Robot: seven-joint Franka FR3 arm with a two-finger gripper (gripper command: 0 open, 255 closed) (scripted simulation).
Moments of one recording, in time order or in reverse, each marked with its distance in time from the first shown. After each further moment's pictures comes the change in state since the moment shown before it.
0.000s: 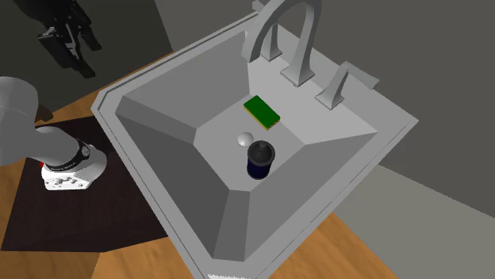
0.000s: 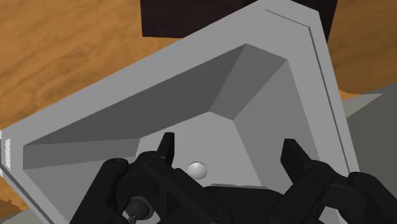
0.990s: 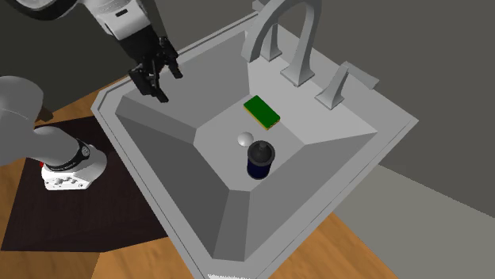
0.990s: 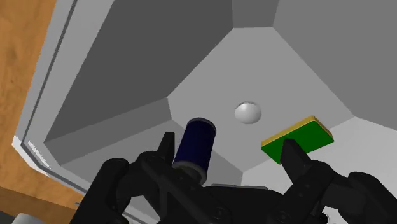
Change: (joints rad) arm -0.173 0.252 0.152 -0.139 -0.118 0.584 0.448
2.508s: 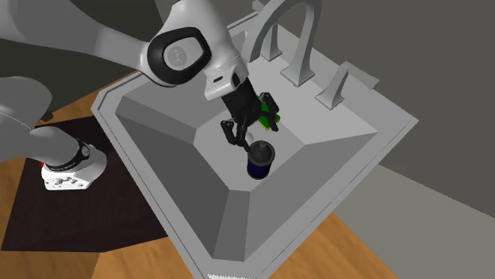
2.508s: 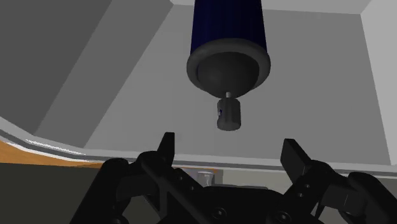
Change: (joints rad) arm -0.309 0.670 0.134 0.408 -0.750 0.297 1.057
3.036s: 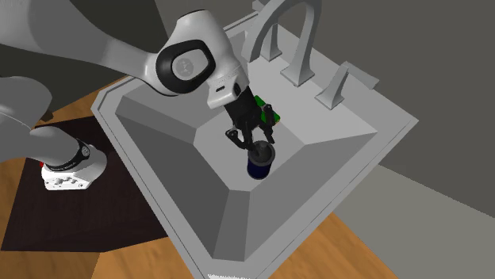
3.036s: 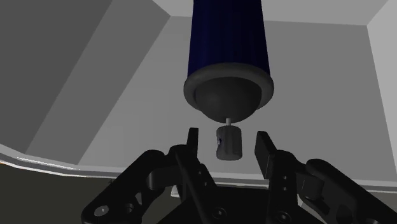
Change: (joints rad) arm 0.005 0.040 -0.009 -0.014 -0.064 0.028 0.072
